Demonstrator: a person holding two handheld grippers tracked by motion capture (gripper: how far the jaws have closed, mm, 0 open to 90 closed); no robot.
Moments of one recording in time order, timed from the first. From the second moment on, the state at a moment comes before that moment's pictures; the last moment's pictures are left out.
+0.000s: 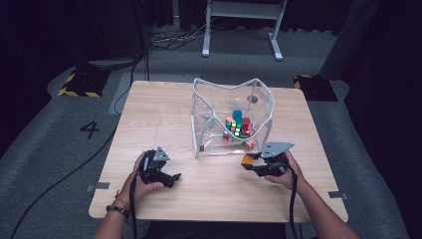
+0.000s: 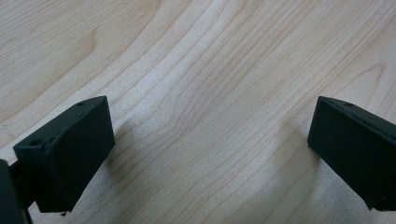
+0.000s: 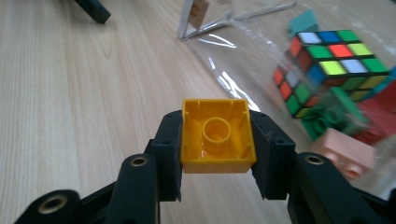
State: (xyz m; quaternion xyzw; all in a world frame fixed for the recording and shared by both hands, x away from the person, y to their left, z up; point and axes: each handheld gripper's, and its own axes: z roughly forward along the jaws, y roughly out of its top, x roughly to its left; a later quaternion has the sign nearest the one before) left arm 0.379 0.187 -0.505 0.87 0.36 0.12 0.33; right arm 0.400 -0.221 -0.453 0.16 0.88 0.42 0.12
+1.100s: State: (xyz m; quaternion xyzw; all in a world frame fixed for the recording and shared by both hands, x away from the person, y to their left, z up) left arm 0.379 0.187 -0.505 0.87 0.36 0.12 0.33; right arm 0.441 -0.313 -0.425 0.30 0.81 0.45 0.20
